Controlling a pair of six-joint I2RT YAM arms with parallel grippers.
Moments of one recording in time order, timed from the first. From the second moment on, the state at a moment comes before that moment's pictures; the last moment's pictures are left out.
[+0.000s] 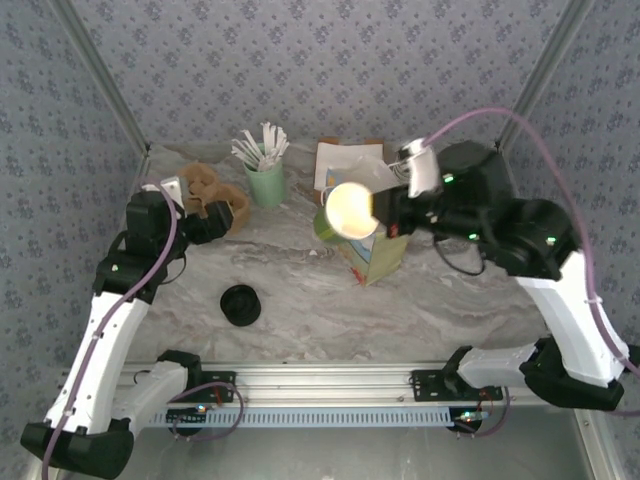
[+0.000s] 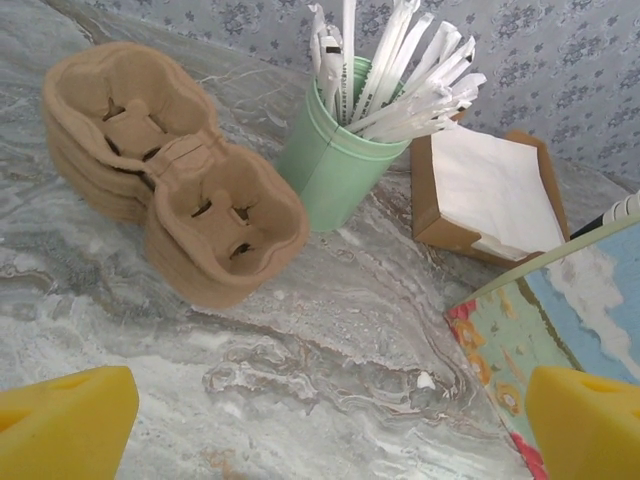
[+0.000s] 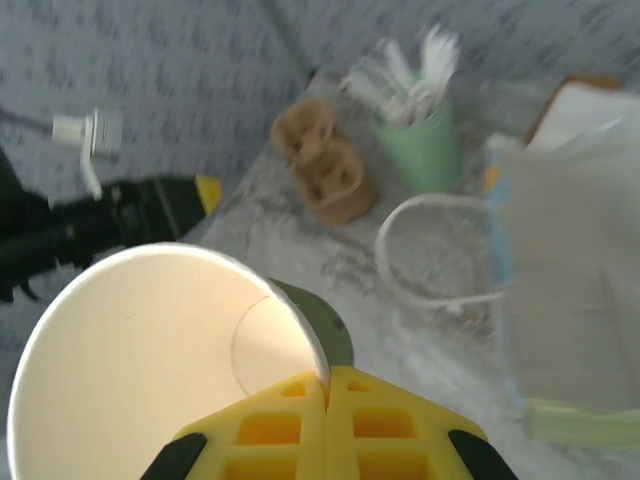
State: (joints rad) left arm -0.22 0.88 1.07 -0.73 0.02 -0.44; right arm 0.84 1.26 1.94 -1.19 -0.04 0.46
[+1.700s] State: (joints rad) left arm -0.22 0.83 0.90 -0.74 0.00 -0.45; right arm 0.87 1.87 1.46 -0.56 0.11 0.61
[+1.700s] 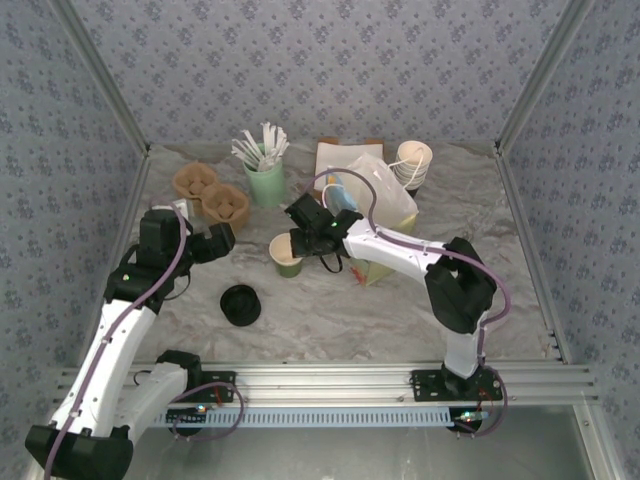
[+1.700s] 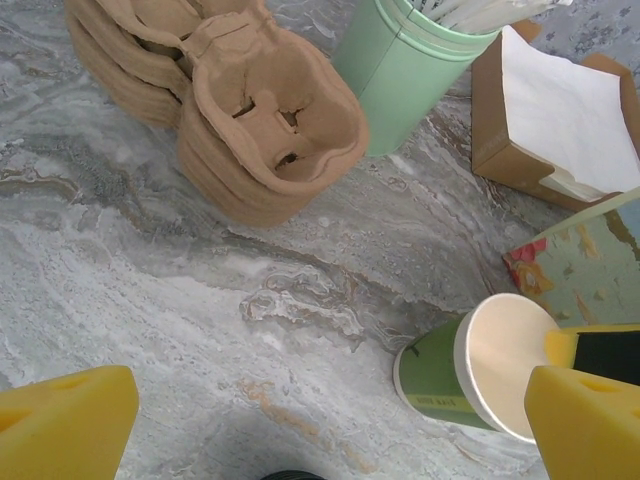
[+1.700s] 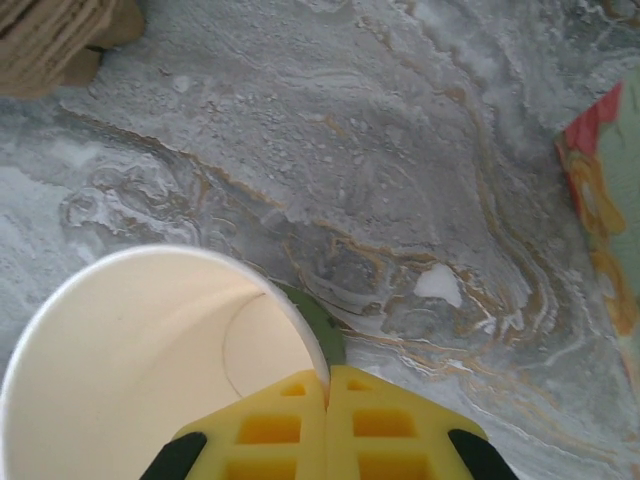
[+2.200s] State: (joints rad) left arm -0.22 0.83 0.90 -0.78 0.02 -0.47; right arm 0.87 1.88 1.50 -0.60 0.12 0.61
